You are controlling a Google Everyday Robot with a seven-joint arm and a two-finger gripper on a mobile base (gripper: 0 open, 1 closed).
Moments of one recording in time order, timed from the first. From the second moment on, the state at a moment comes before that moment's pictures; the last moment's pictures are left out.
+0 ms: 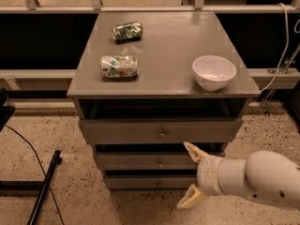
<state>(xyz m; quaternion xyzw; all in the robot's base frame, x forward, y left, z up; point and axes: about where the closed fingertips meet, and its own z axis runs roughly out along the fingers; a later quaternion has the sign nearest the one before) 0.416 -0.105 0.658 -0.63 0.68 0.08 0.38</state>
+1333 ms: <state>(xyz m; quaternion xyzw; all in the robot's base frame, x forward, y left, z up) 0.407 -0.139 0.524 -0.68 0.64 0.03 0.36</state>
